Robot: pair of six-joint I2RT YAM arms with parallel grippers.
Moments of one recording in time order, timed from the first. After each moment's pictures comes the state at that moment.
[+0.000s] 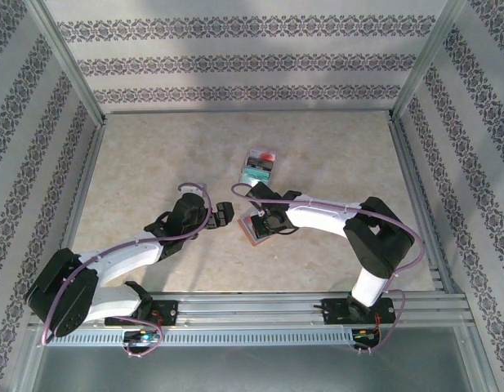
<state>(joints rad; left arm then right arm) -0.60 1.22 0.51 0.08 -0.10 -0.69 0.80 1.73 1.03 -0.54 -0.01 0.49</state>
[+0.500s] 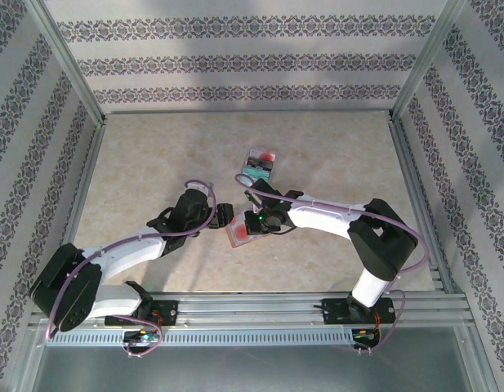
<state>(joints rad) -0.60 1.29 0.57 0.04 -0.01 -0.61 0.80 1.70 1.02 -0.44 -0.19 0.68</state>
